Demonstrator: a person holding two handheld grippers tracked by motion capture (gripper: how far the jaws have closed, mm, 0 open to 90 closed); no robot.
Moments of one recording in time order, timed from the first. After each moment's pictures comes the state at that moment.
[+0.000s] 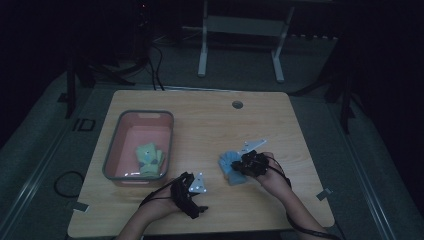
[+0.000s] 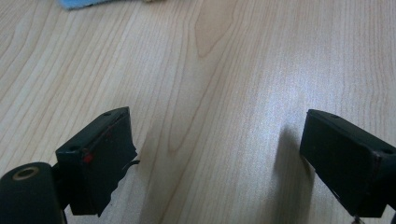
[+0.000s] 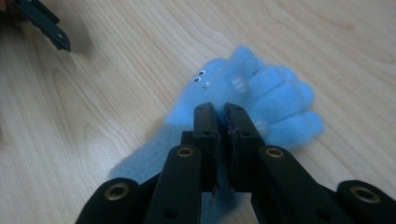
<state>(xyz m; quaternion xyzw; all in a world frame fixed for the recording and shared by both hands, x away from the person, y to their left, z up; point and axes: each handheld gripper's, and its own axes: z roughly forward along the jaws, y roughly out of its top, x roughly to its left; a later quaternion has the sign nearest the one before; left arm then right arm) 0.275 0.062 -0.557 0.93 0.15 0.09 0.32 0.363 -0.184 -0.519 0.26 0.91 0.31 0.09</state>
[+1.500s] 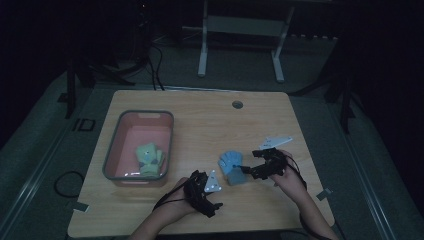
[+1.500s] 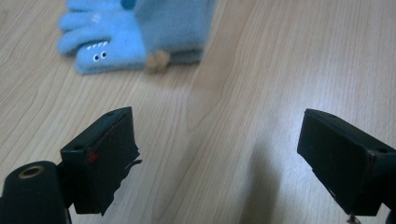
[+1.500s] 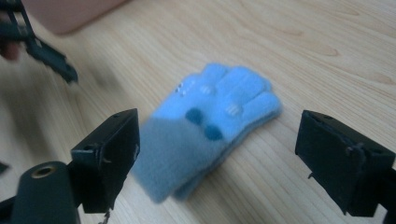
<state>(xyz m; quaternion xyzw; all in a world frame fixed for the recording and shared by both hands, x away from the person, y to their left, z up) 0.267 0.022 -0.531 0.92 0.18 0.12 0.33 0.361 -0.235 -0.498 0.31 0.87 0.39 0.07</state>
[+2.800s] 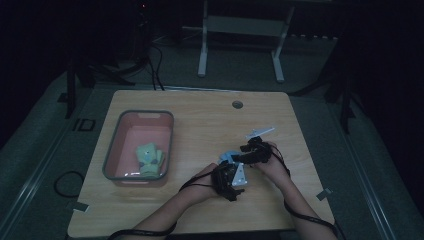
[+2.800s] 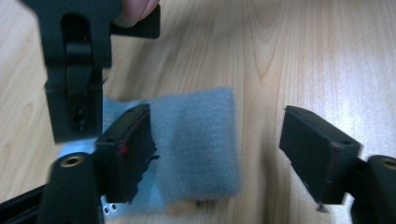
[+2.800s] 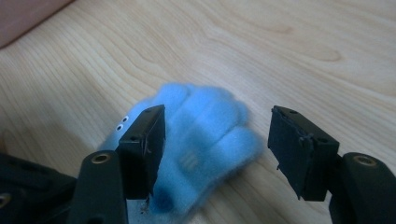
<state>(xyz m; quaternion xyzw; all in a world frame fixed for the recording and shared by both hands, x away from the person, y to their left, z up) 0.311 -0.048 -0.539 0.92 0.06 0.18 0.34 0.415 -0.205 -0.532 0.34 0.87 0.35 0.05</state>
